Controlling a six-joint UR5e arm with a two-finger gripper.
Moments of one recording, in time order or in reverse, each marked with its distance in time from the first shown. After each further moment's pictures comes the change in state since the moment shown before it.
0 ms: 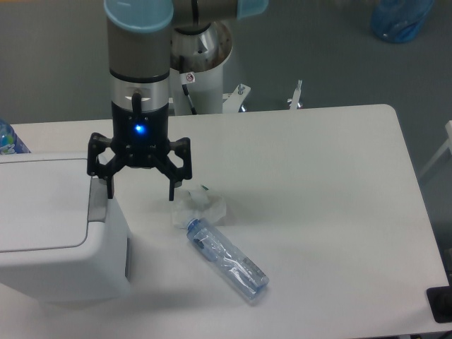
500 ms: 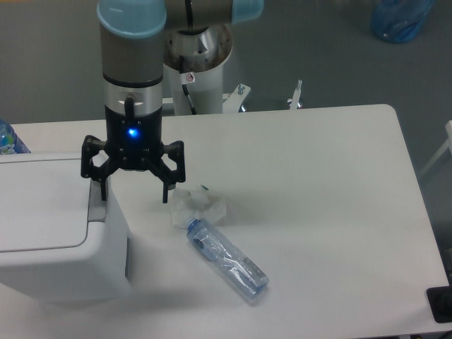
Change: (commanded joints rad) arm -0.009 -0.003 0.000 0.000 0.002 -0.011
